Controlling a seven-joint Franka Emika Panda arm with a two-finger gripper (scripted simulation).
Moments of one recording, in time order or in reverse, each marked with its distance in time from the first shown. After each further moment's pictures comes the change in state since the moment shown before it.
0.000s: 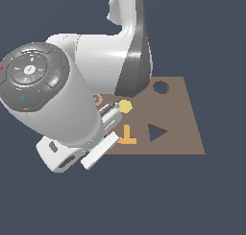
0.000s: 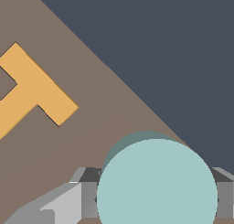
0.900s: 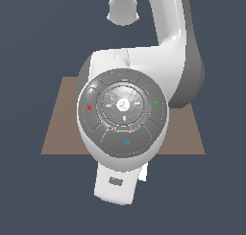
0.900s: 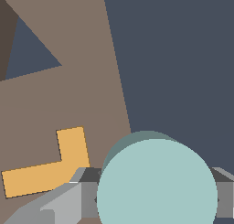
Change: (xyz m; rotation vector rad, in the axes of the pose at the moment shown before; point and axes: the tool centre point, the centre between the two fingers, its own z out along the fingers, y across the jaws) arm 0.086 -0.033 -0.002 -0.001 0.001 -0.591
